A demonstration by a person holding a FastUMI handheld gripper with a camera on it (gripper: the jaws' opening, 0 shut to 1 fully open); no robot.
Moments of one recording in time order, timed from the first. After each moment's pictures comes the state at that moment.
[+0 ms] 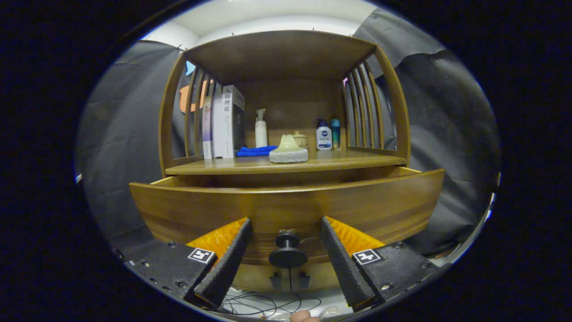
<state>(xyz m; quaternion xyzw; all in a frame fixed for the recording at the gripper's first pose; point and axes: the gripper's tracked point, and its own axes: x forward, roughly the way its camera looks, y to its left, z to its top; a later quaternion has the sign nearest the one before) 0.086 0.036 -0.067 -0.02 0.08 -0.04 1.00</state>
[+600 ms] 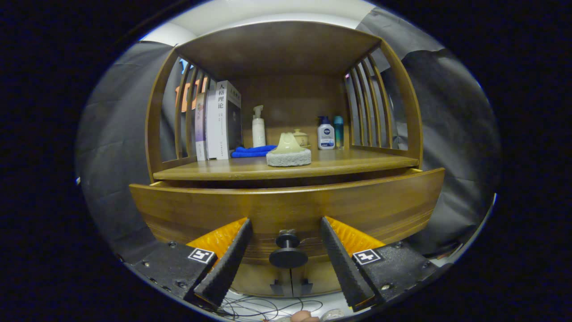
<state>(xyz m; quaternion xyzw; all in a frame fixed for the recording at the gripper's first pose) 0.124 0.039 -0.065 -0.01 0.09 -0.04 1.00</state>
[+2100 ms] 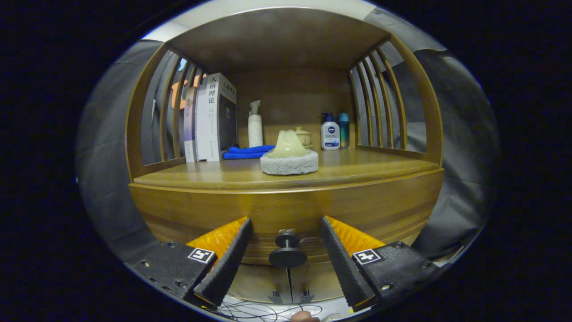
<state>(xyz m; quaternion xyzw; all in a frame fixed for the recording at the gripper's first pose) 0.174 0.035 -0.061 -0.02 0.09 -0.05 0.99</state>
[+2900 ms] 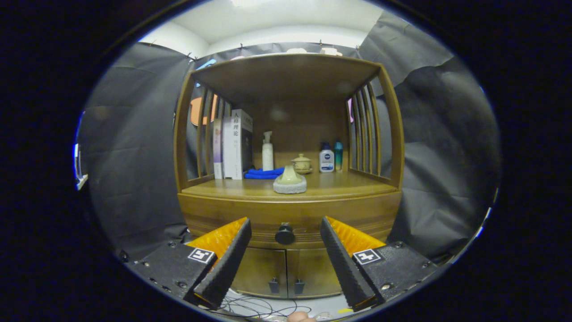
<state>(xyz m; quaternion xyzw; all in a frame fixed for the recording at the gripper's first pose) 0.032 0.042 -0.005 -0.04 0.03 -0.01 1.00</state>
